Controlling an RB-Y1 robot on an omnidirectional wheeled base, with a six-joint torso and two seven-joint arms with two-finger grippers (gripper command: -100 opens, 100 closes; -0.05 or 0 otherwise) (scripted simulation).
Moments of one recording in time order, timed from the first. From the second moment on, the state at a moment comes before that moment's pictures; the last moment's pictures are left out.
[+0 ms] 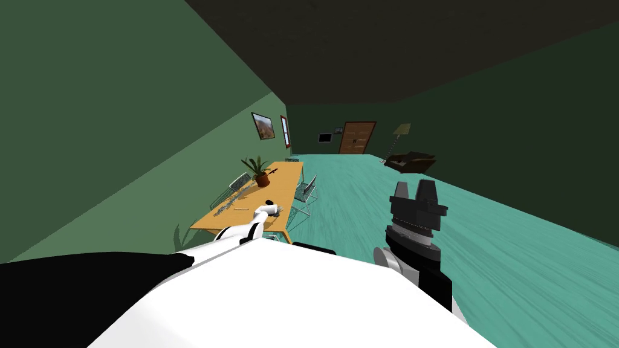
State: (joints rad) left arm -0.41 0.26 0.40 -0.56 0.00 0.55 0.59; right arm 0.54 -0.01 -0.04 -2.32 -0.07 -0.62 0.15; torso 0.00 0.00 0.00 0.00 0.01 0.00
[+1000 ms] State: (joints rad) left arm -0.44 0.28 0.44 -0.52 0.03 0.54 0.52; right arm 0.54 -0.01 -0.04 -2.32 -0.07 -0.62 0.15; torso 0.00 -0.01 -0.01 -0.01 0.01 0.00
